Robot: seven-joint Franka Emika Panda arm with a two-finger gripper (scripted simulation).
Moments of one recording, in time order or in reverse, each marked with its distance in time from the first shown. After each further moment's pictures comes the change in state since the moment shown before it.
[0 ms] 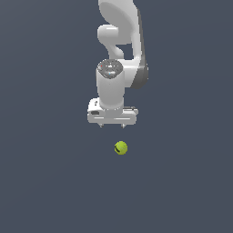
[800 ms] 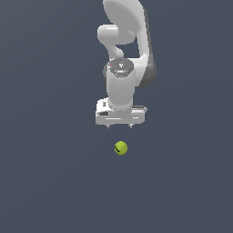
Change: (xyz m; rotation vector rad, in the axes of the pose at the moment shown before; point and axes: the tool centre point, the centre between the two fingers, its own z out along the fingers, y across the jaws) arm 0.005 -0.034 -0.006 0.015 0.007 -0.073
